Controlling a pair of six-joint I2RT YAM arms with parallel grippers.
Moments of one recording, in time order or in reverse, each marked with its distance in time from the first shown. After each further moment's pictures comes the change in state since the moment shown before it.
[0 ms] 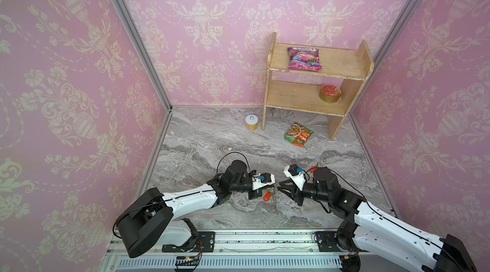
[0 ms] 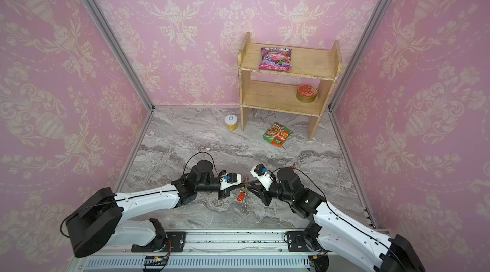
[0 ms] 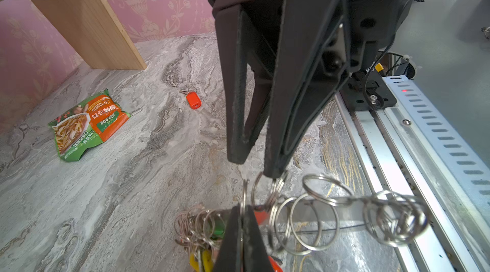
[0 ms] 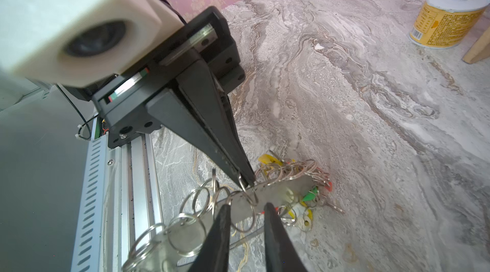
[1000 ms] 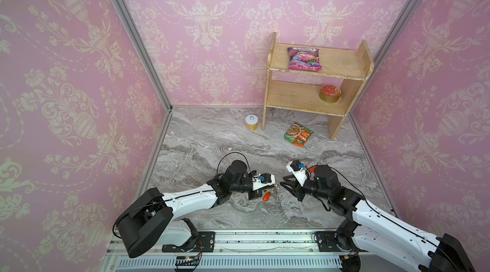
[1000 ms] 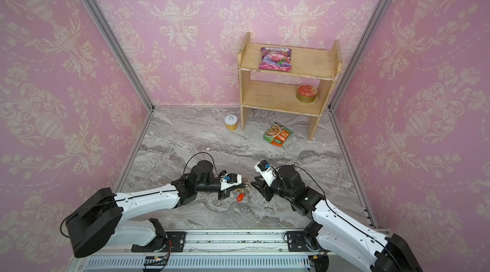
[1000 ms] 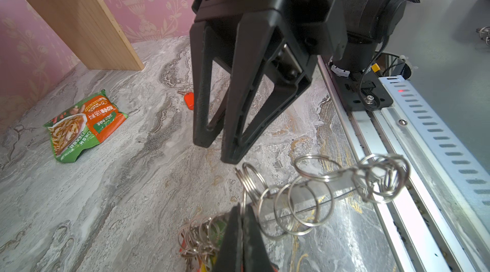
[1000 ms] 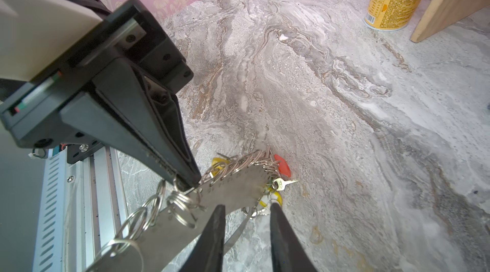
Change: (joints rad) left arm 0.000 0.000 0.000 -0.002 0.006 0.000; right arm -0.061 0.052 -0.004 0.016 0.062 0.016
